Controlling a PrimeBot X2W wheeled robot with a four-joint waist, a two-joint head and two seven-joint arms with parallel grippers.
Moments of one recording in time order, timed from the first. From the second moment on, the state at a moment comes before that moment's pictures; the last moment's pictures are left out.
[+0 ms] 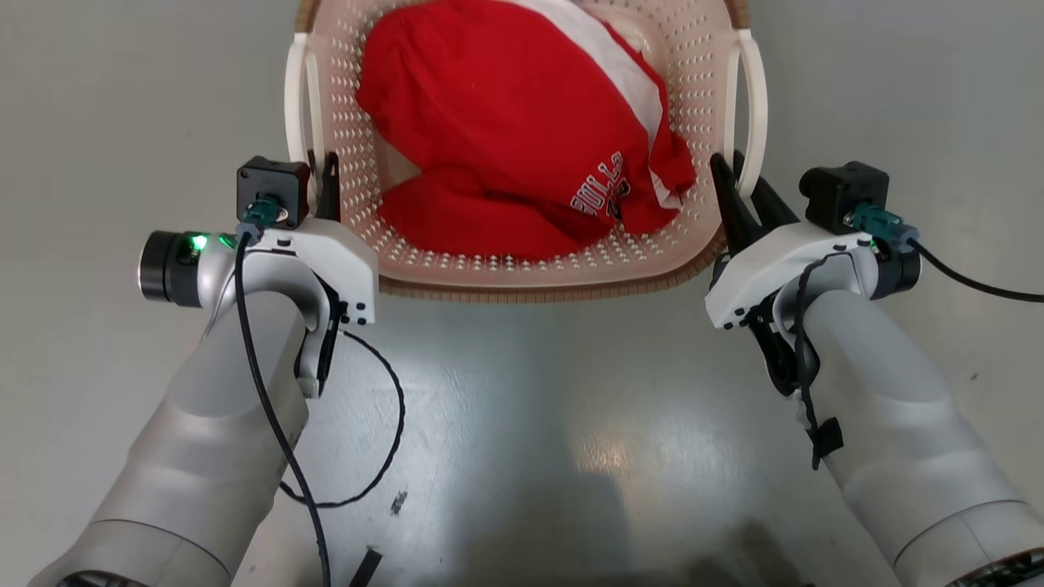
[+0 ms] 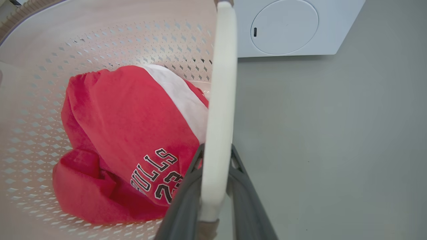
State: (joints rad) left arm -0.88 0.18 -0.61 0.91 -0.51 0.17 -0.25; right arm -0.85 -0.08 0.33 0.96 0.39 0.11 -0.25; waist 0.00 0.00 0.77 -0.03
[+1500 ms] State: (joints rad) left arm -0.99 0.09 -0.29 0.93 -0.22 0.08 -0.25; right arm -0.95 -0.08 0.19 0.92 0.31 0.12 -0.25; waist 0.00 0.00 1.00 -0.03
